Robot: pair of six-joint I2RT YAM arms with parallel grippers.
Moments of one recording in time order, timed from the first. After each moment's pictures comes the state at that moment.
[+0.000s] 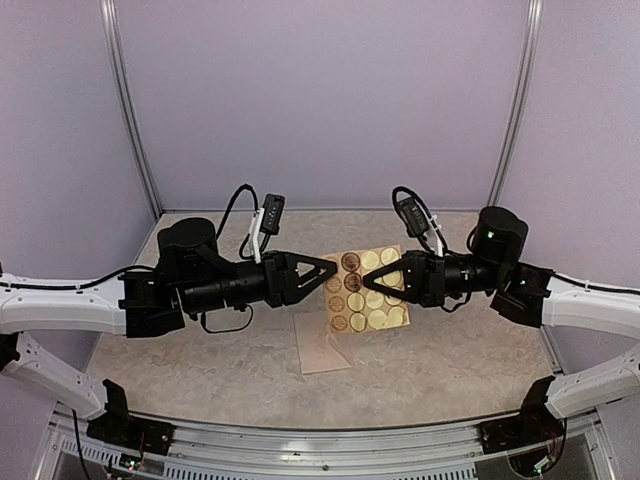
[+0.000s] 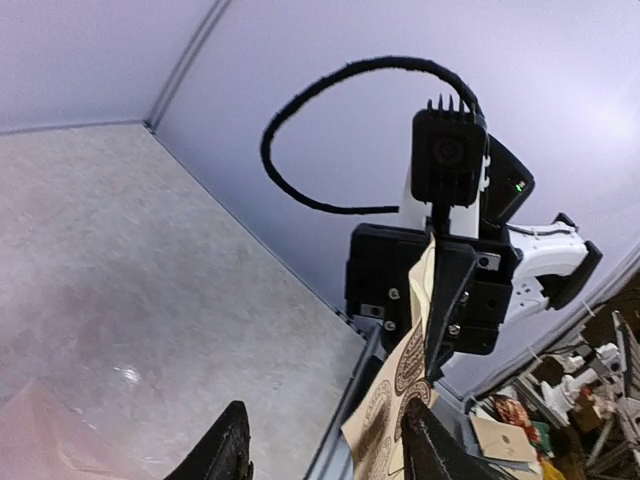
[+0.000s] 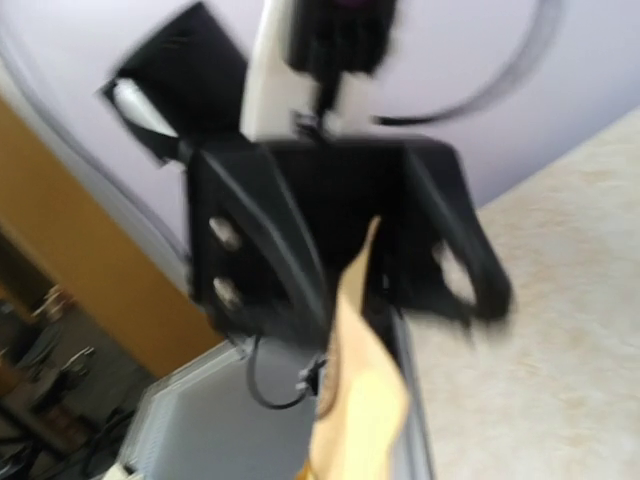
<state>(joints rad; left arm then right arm) -1.10 1.30 0.88 0.38 0.14 -0.64 0.82 1.14 0.74 0.41 -0.82 0.61</state>
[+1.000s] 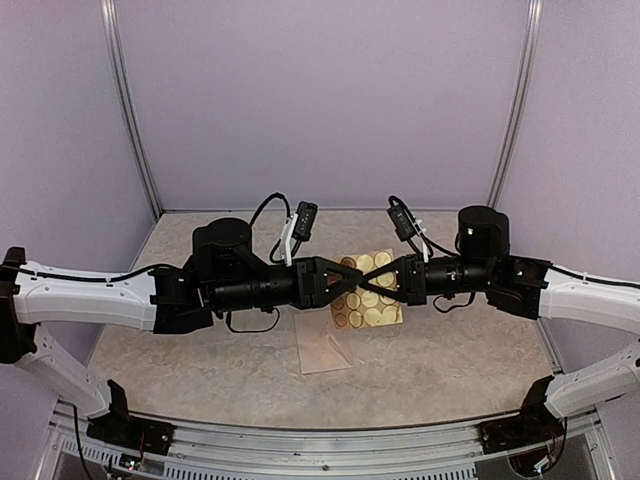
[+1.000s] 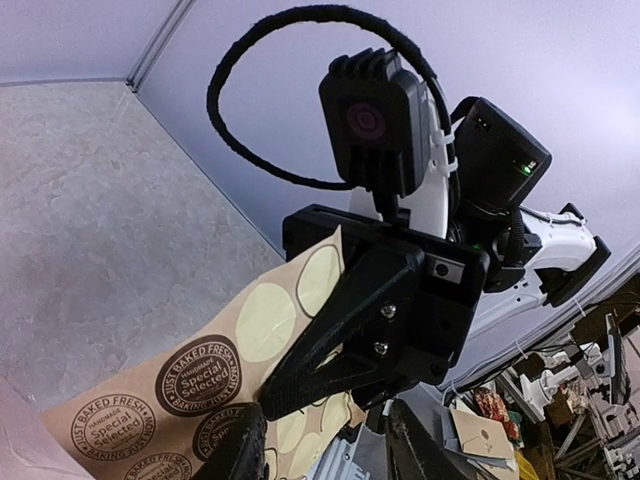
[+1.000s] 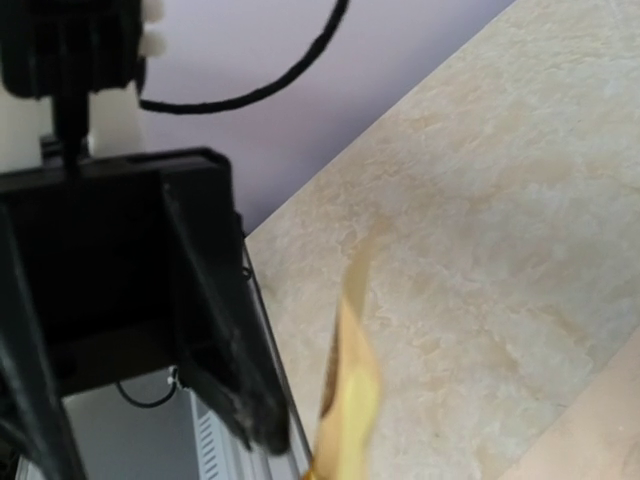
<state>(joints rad) -1.12 1.43 0.97 0.35 0.15 -0.70 0.82 1.17 0.81 0.12 -0.59 0.50</state>
